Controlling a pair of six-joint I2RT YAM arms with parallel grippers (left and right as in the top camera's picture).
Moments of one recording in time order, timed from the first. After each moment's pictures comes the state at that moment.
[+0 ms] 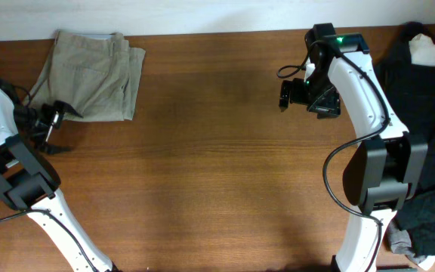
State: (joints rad) left arm 0.54 2.61 2.31 -1.50 0.47 -0.51; right arm 0.08 2.12 1.95 -1.38 -0.10 0.29
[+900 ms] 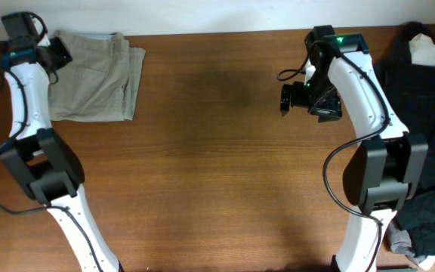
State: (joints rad) left arm 0.31 2.47 2.30 -0.67 0.07 -0.17; right arm 0.08 2.12 1.95 -1.43 -0.11 0.28
